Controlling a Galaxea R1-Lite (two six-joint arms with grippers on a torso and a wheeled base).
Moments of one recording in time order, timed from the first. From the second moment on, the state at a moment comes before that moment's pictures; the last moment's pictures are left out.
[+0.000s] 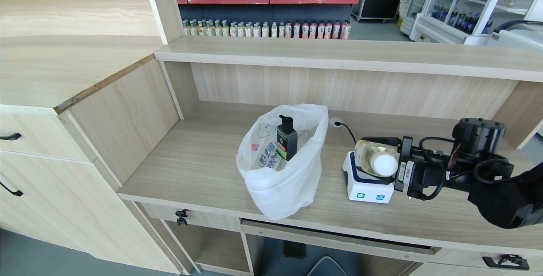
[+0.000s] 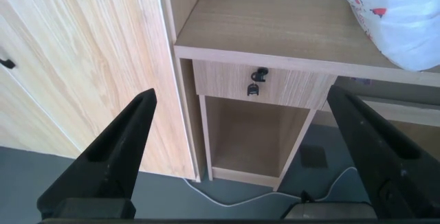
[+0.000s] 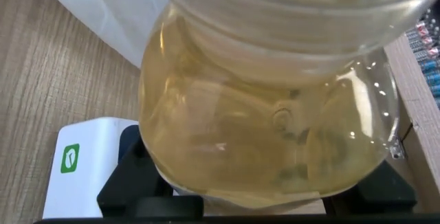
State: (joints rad) left arm 0.00 0.00 0.00 0.00 0.00 0.00; right arm 0.10 1.91 -0.66 -1.09 0.88 -1.32
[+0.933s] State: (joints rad) left arm 0.00 0.00 0.00 0.00 0.00 0.00; right arm -0.09 1.28 -0.49 -0.89 0.09 -0.52
